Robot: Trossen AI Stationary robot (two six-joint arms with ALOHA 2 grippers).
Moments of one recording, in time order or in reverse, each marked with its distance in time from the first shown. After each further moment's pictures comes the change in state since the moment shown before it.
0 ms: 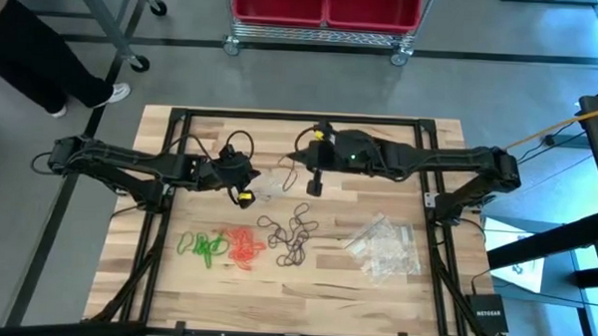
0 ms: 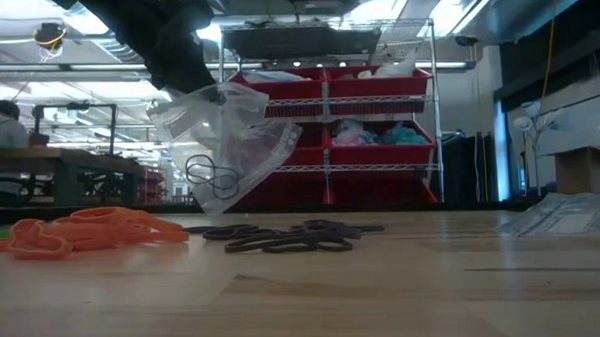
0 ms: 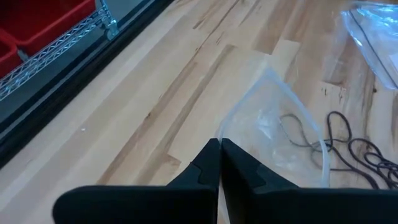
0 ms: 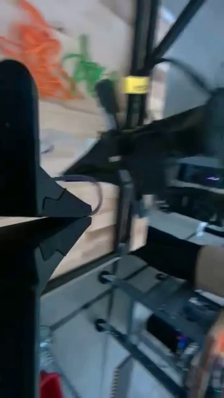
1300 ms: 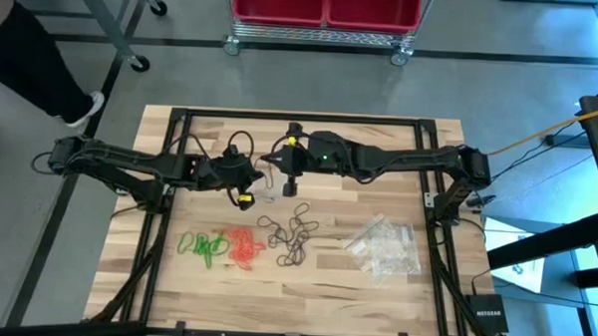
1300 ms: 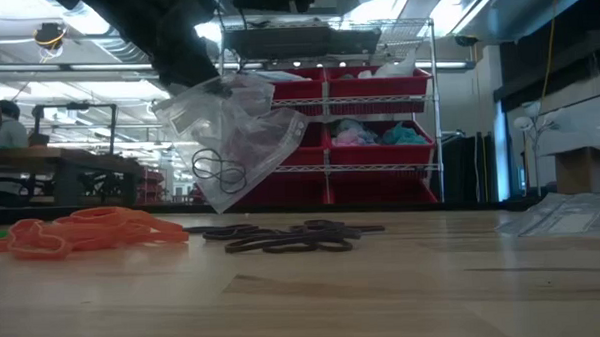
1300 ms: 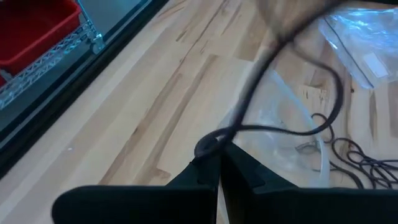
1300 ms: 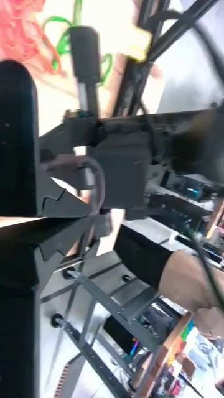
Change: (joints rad) left arm -0.003 -0.001 0.000 0.050 0.046 0.078; right arm -0.016 0.220 0.100 0.195 -0.082 -0.183
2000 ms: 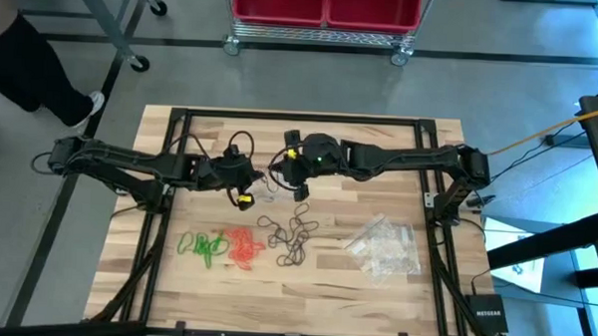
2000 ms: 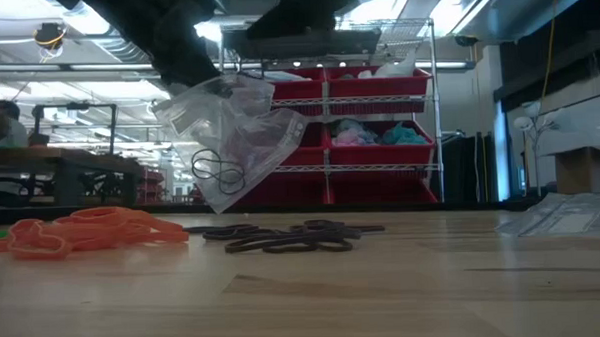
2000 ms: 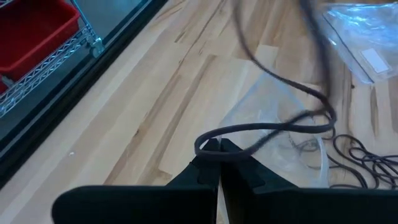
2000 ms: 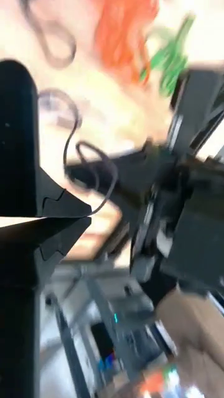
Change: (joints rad) left arm 0.001 0.000 0.000 0.002 0.004 0.027; right arm -0.017 0.002 -0.001 -0.175 -0.039 -0.320
